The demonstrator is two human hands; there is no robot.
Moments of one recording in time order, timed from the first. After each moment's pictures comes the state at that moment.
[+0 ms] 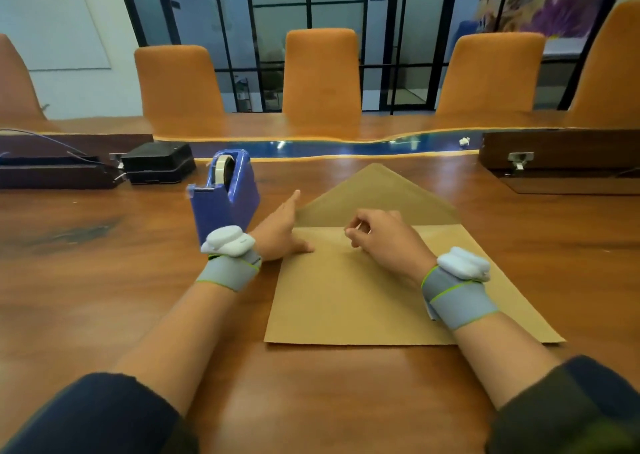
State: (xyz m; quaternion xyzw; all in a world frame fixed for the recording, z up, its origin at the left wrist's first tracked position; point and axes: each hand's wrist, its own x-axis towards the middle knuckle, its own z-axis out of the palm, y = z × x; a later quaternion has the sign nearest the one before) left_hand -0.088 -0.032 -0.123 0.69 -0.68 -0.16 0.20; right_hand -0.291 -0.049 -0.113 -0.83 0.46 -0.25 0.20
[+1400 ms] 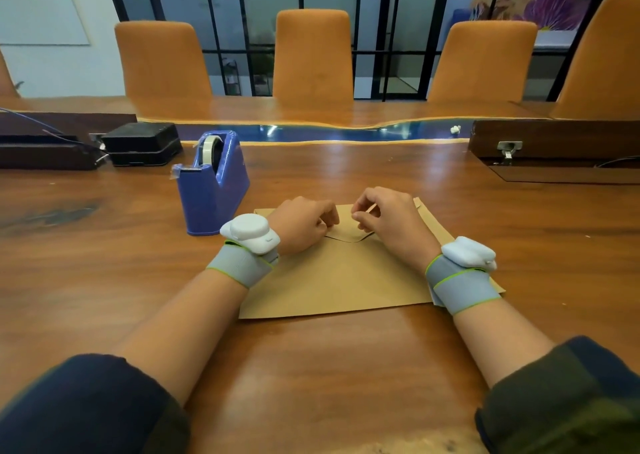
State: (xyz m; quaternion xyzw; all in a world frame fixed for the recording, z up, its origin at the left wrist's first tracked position) left_hand -0.140 -0.012 -0.108 0.63 -0.76 -0.05 0.12; right_hand -0.310 -0.054 -0.121 -0.84 0.38 -0.36 0.16
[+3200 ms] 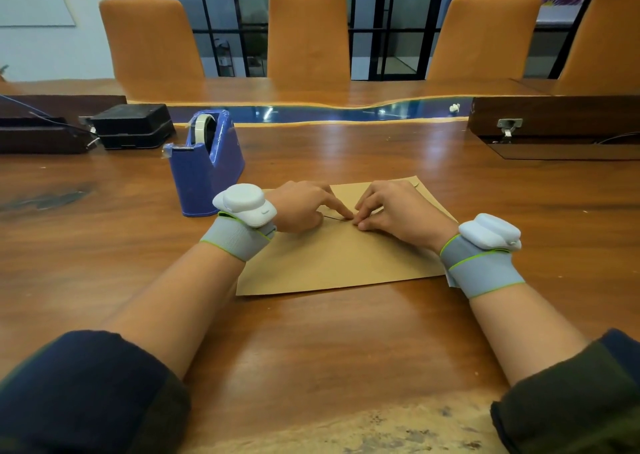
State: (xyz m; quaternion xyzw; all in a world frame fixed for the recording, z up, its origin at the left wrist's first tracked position) left_hand -0.139 -0.013 -0.101 0.57 -0.82 -0.06 -0.02; right_hand -0.329 -0.042 -0.115 -0.89 0.38 -0.20 0.16
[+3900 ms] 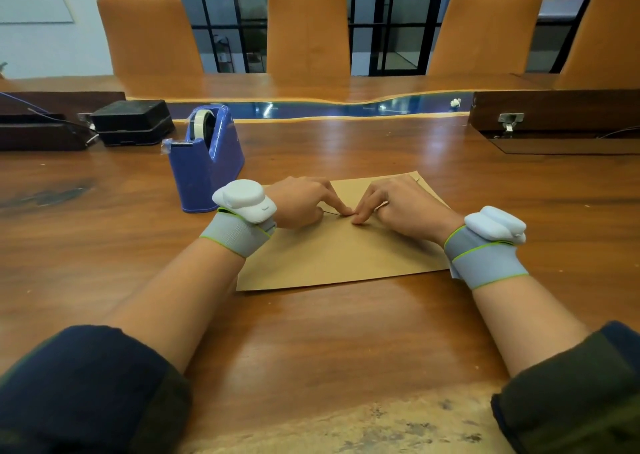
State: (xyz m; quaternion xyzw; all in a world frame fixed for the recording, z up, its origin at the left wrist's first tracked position) left_hand -0.137 -0.015 -0.105 0.58 -0.82 -0.06 -0.01; right_hand -0.331 -0.037 -0.109 -0.90 0.37 -0.19 0.16
